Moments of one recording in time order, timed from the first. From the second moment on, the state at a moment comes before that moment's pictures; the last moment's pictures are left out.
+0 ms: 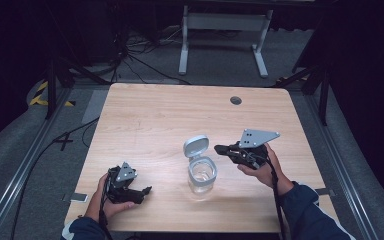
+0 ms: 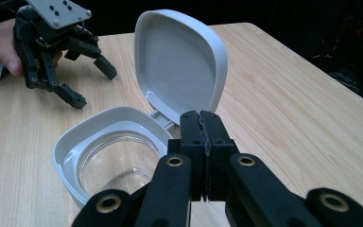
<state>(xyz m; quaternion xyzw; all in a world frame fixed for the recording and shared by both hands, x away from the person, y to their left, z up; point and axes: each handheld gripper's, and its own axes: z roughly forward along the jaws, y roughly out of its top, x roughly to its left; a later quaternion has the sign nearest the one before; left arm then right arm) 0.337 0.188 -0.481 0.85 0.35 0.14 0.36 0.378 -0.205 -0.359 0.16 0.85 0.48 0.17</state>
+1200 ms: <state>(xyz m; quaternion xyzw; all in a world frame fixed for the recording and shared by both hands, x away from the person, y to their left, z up) 0.342 0.190 -0.481 0.86 0.33 0.13 0.36 0.365 -0.224 -0.362 0.14 0.88 0.41 0.17</state>
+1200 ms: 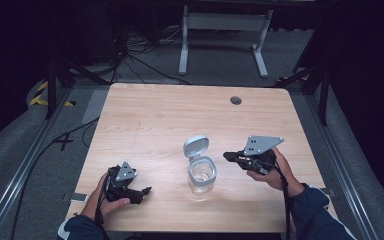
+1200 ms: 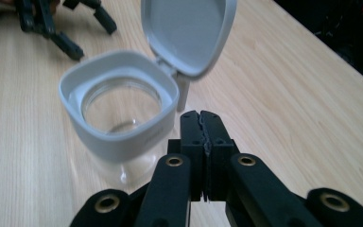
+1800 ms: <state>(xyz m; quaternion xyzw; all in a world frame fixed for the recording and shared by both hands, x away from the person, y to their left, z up) 0.345 0.187 -0.481 0.86 0.33 0.13 0.36 0.352 -0.262 -0.372 0.16 0.89 0.38 0.19</state>
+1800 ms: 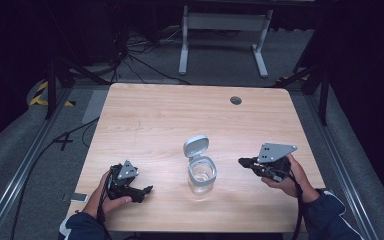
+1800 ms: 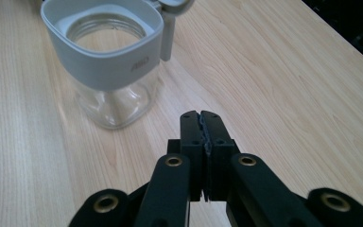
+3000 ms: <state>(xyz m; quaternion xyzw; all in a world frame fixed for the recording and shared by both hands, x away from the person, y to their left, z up) 0.345 0.186 -0.481 0.86 0.33 0.13 0.36 0.336 -0.329 -0.410 0.21 0.89 0.33 0.21</state>
